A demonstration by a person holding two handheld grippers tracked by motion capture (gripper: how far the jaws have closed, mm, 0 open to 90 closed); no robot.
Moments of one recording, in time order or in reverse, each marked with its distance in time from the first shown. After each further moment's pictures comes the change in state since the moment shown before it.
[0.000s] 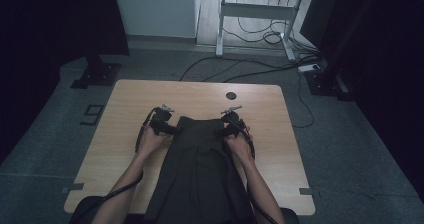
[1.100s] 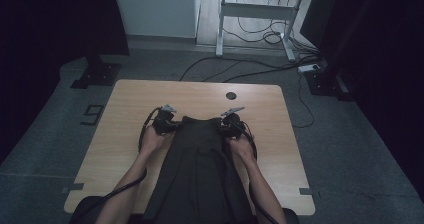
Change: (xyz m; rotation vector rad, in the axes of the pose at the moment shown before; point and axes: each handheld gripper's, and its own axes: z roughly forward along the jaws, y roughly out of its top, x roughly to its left) left arm -0.003 0.013 -0.012 -0.117 -0.201 0.035; right arm 0.001 -0.001 -0.017 -0.062 0.145 -0.057
